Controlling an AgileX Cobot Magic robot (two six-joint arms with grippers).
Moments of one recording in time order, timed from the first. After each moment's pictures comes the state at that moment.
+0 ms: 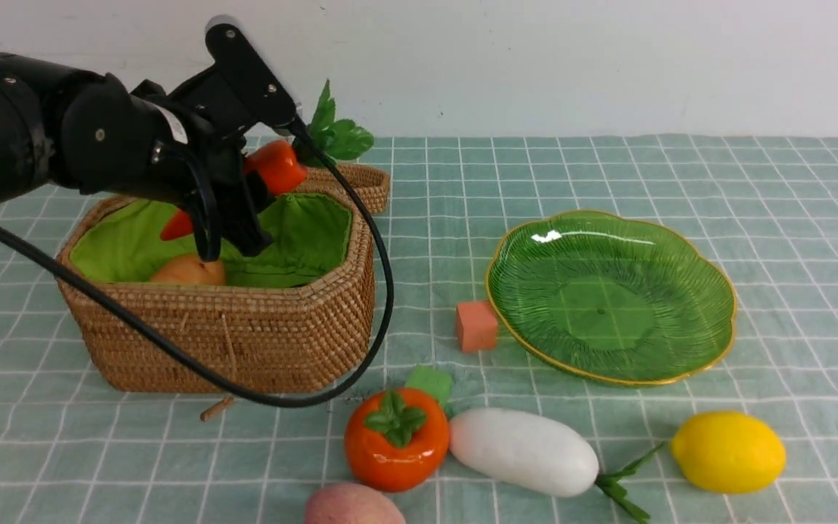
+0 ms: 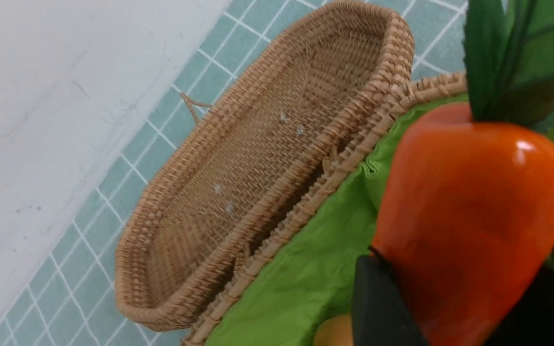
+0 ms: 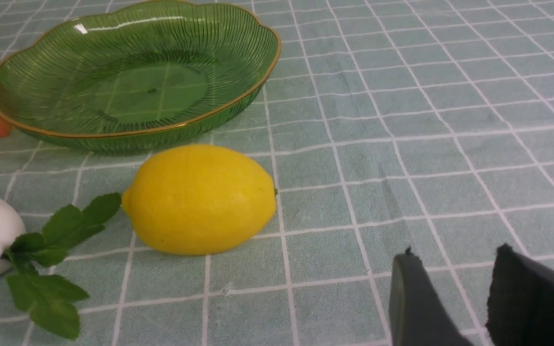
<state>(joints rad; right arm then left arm) -0.05 -0.01 0.02 -0.05 0.38 0.11 -0.28 1.64 -1.27 0.06 0.34 0.64</state>
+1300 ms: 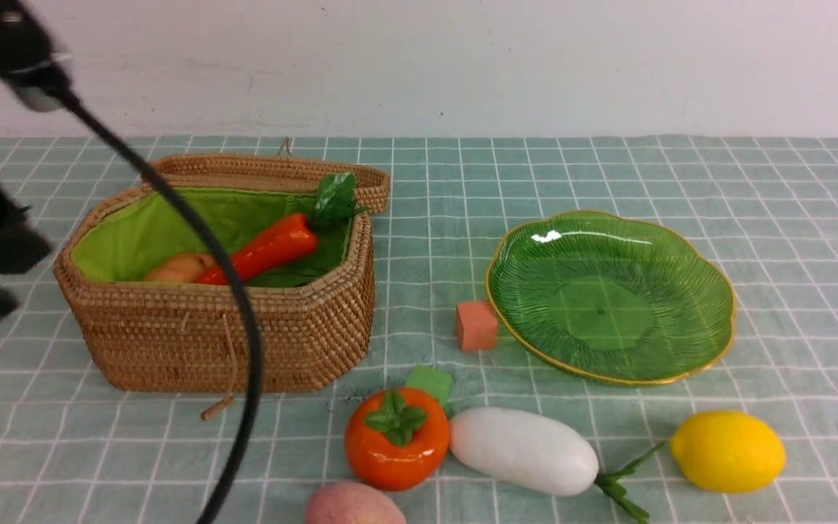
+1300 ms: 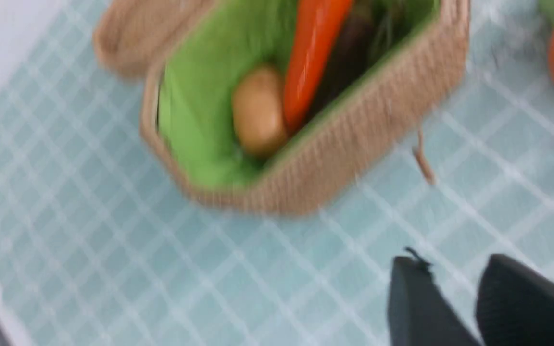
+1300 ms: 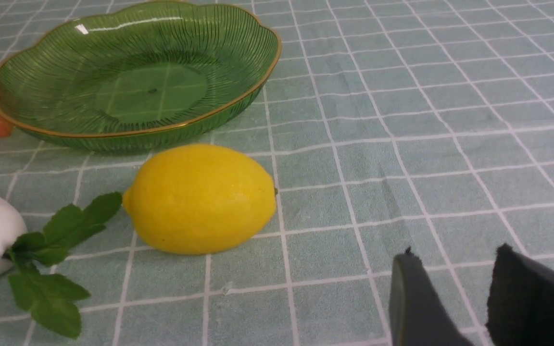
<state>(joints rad) -0.05 -0.01 0.02 -0.05 0.38 0.11 -0.28 1.04 -1.27 0.12 1.18 0.47</state>
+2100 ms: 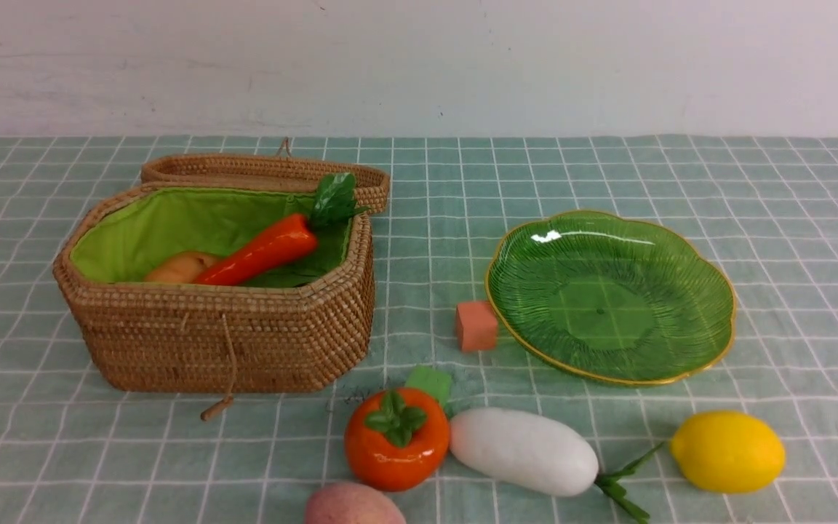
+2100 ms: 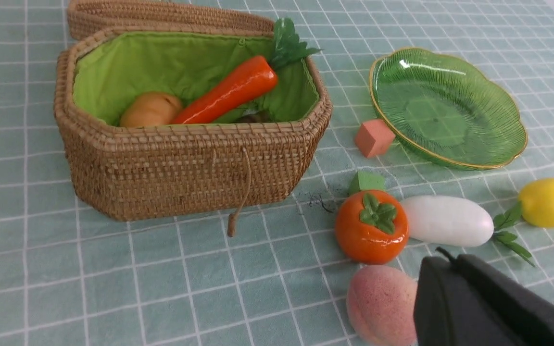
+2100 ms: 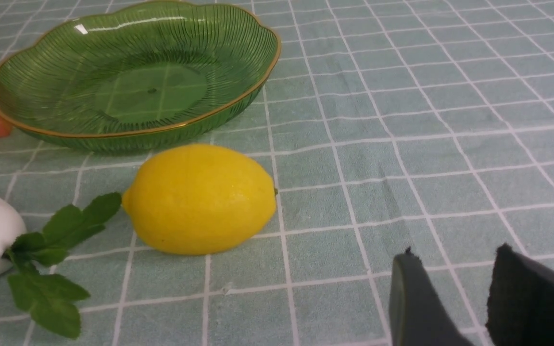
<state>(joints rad) -0.05 -0.01 0.02 -0.05 0.38 0.11 -0.28 0.49 -0.95 -0.14 0.97 -0.13</state>
